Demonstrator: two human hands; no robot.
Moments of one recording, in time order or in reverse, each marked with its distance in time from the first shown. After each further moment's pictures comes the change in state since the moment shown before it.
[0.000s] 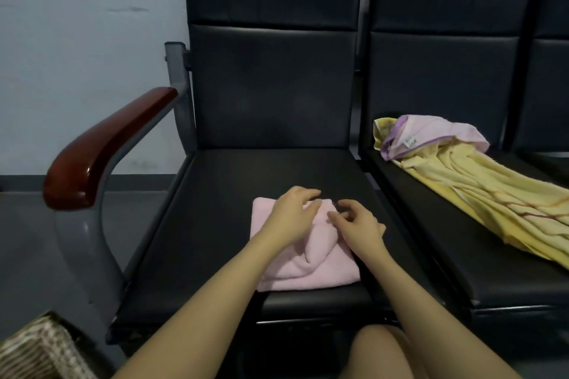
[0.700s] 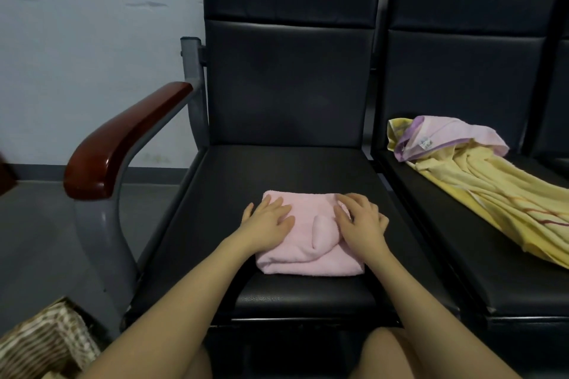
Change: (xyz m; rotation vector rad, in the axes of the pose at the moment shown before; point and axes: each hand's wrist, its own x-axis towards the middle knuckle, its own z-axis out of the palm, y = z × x) left_hand -0.017 -0.059 -0.030 0.435 -0.287 -0.182; right_hand 0.002 -0.007 0.016 -0.270 0.025 -0.169
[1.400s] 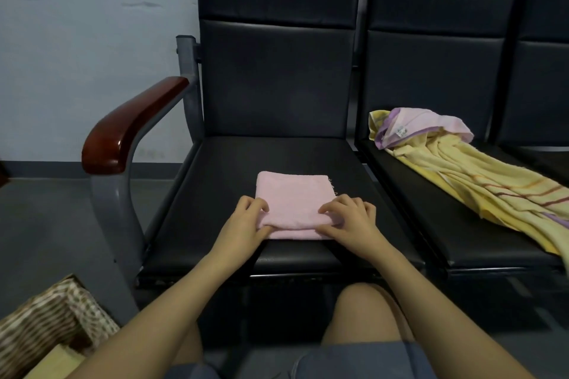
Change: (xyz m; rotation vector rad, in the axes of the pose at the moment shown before) left_hand -0.083 -0.010 0.028 -0.243 0.416 0.141; right_hand -0.062 0.010 -0.028 -0.148 -0.116 -0.301
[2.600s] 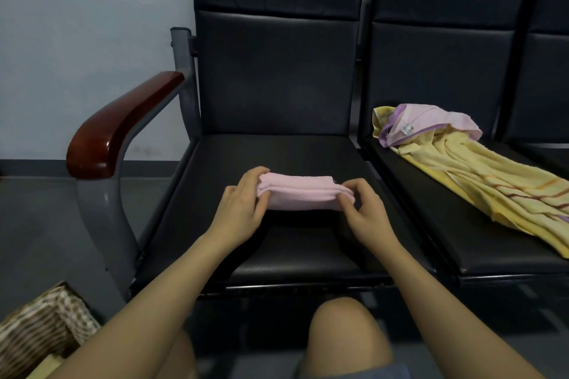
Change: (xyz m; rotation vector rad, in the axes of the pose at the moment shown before) left_hand 0.037 0.003 -0.016 -0.037 0.170 0.129; right_hand 0.020 0.002 -0.005 0.470 0.323 0.023
